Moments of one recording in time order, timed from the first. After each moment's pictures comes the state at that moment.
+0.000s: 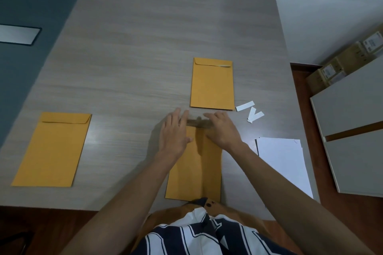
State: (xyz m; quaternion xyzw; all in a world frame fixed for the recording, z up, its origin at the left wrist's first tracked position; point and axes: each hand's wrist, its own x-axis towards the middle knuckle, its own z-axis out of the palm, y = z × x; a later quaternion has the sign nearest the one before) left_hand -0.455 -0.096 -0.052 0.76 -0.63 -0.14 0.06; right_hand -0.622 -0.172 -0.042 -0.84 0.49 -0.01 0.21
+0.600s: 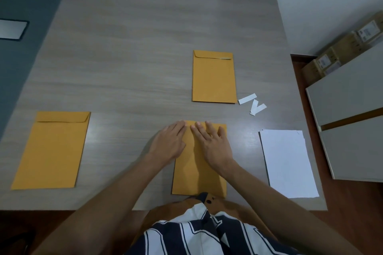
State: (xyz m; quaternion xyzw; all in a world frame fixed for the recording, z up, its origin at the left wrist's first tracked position) left_hand -0.414 -0.067 -0.068 0.60 -0.79 -0.11 0.00; right_hand -0.601 -0.097 -0.065 -0.88 0.43 0.19 0.07
